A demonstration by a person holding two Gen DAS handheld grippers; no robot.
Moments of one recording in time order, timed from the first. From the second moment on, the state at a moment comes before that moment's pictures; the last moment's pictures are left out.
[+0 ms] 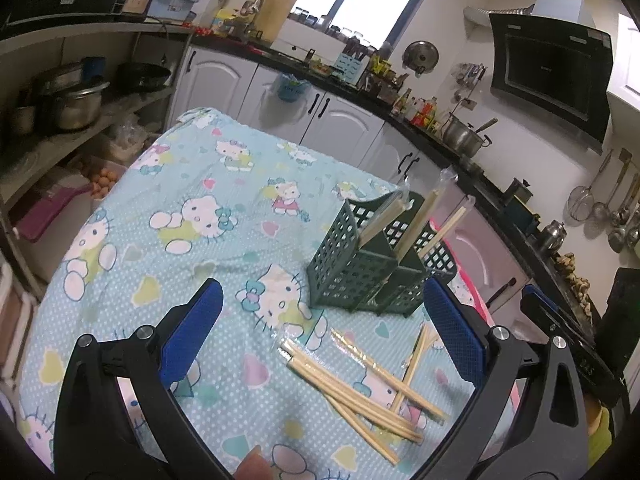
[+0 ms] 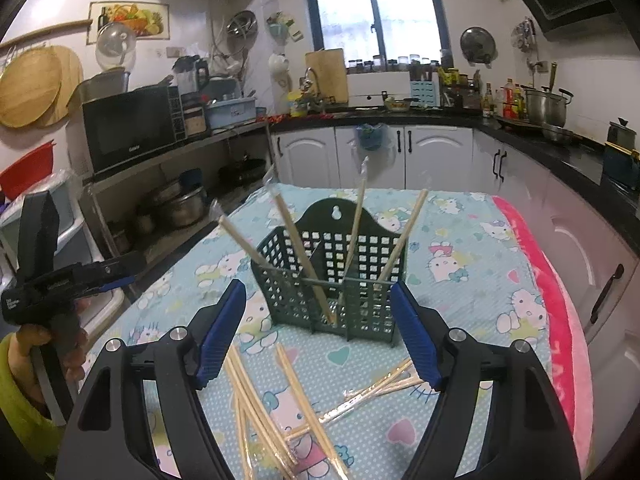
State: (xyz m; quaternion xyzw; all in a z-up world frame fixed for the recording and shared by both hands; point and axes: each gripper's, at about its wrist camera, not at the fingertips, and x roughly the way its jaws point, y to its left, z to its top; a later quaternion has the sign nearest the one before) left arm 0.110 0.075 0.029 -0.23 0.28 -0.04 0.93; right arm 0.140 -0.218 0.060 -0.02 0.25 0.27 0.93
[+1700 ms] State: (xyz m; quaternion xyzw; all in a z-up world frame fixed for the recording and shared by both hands) left arm 0.153 0.060 -0.096 -0.33 0.44 -0.13 0.82; right arm 0.177 -0.160 -0.049 -0.12 0.40 0.32 0.85
